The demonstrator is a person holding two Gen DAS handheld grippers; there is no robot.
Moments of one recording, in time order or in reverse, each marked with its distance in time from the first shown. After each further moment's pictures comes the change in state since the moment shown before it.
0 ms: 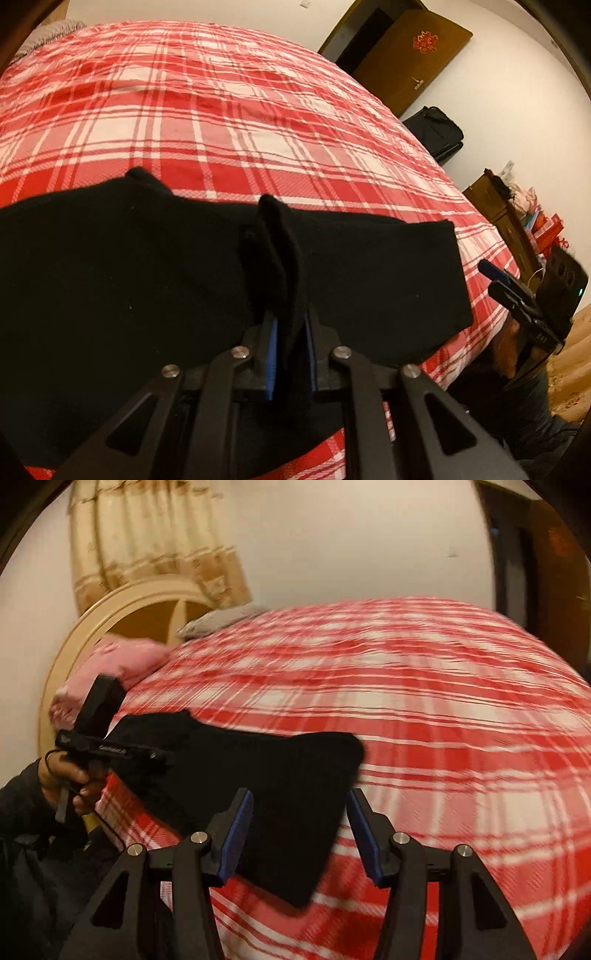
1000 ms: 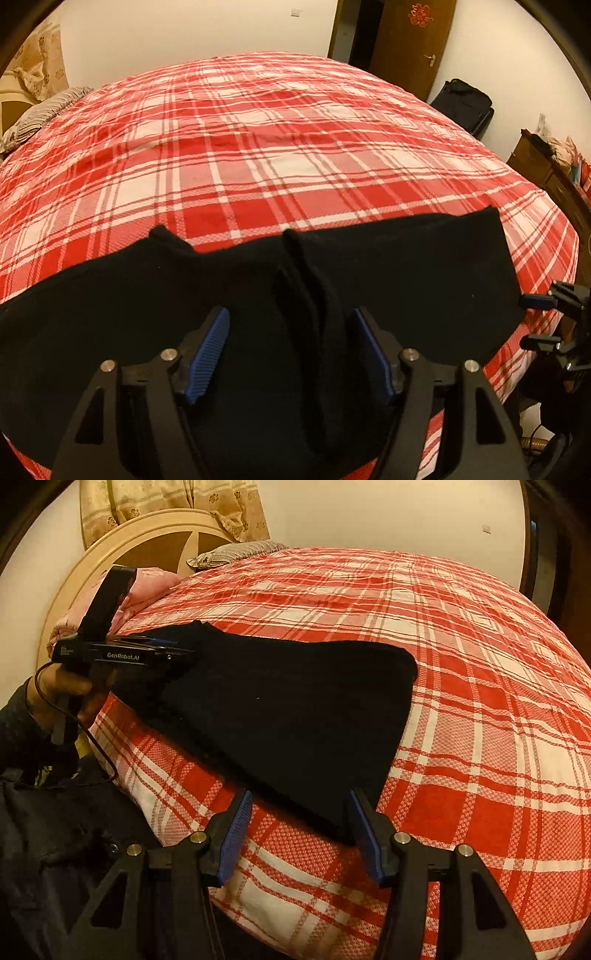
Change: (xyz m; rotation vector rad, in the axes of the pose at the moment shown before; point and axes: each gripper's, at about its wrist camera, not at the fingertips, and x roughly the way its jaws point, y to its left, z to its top) left arm 0.003 -0.020 0.004 0.172 -0.063 0.288; right arm 0.010 0.020 -0.046 -0.083 0.207 -0.036
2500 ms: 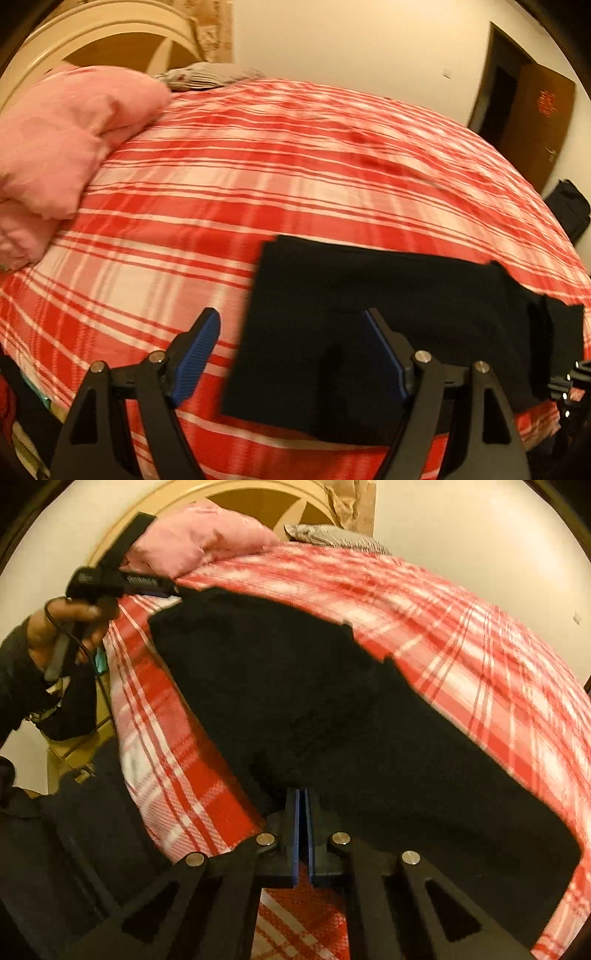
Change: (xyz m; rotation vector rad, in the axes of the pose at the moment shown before) left arm -0.094 0.227 -0.075 -0.403 -0.149 0.362; right arm 0.095 0.159 0.070 -0.343 0.032 0.091
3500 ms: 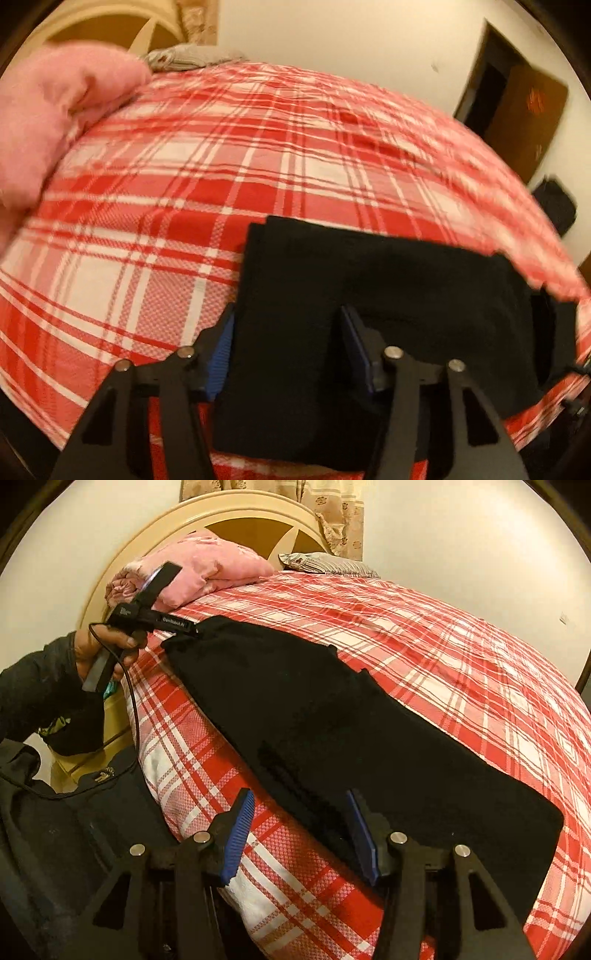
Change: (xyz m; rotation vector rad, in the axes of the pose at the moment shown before) left arm 0.037 0.009 0.000 -0.027 0.057 -0.145; right arm -0.045 -0.004 -0.020 0.019 -0.112 -0.028
